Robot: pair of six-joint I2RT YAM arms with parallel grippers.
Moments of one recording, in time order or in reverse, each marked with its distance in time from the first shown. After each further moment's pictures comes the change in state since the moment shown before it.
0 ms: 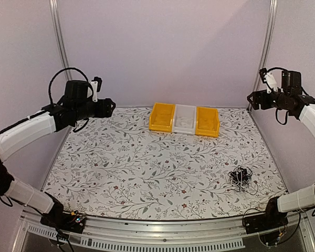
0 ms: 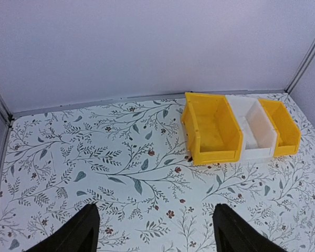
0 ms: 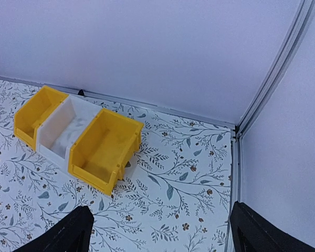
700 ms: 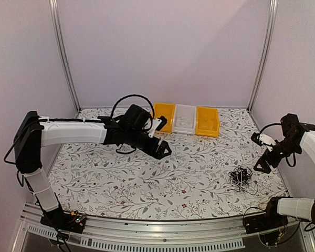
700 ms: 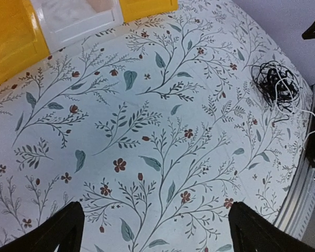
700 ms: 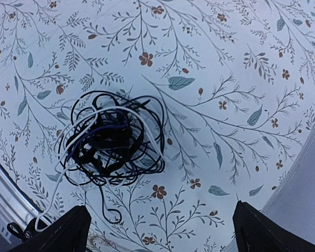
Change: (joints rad) left arm -0.389 0.453 0.146 -0.051 0.273 -0.019; right arm -0.162 -0.208 -0.401 -0.597 -0.121 -0.653
